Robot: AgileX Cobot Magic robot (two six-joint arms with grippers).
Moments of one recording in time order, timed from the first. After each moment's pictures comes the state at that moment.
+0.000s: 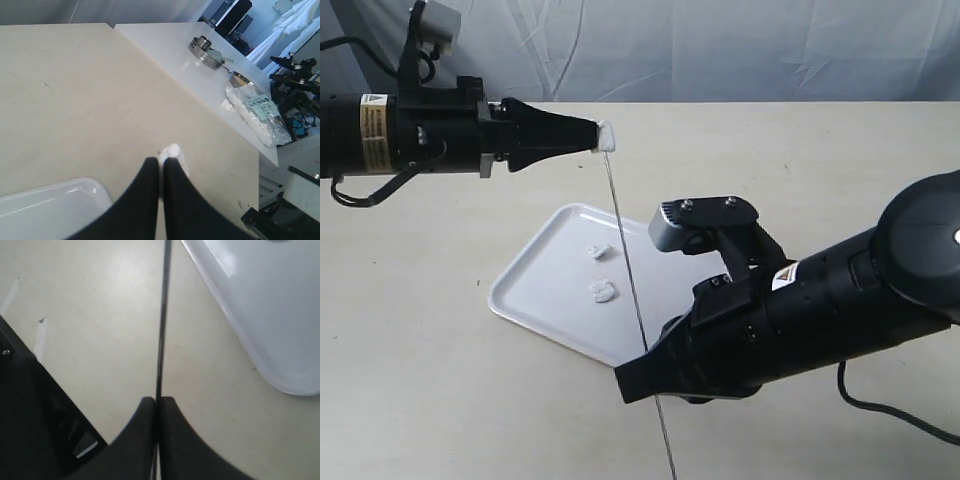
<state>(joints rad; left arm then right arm) -0.17 1.64 -0.86 1.40 -1.11 -1.49 0.82 1.37 -0.67 0.89 0.50 -0.43</state>
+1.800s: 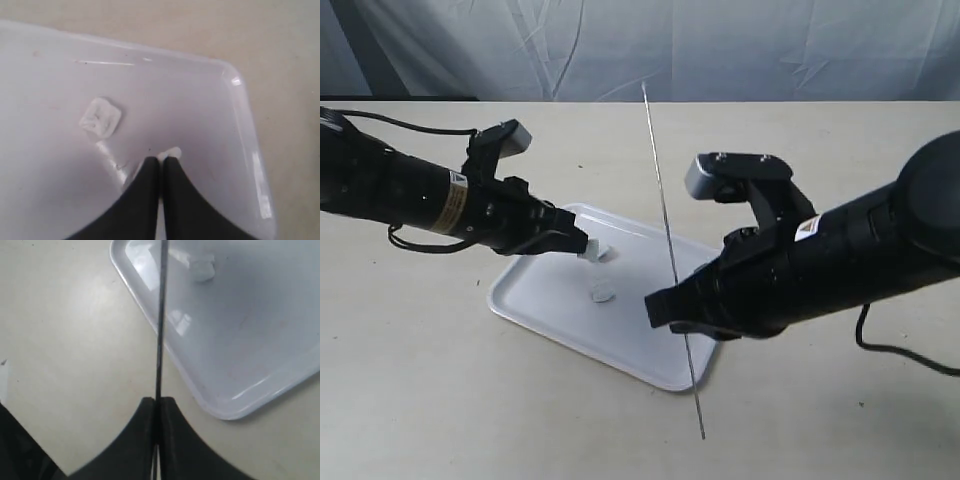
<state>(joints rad) -0.25 1.88 -0.91 1.70 -0.70 -1.83 0.68 1.38 -0.72 0.74 0.49 -0.33</state>
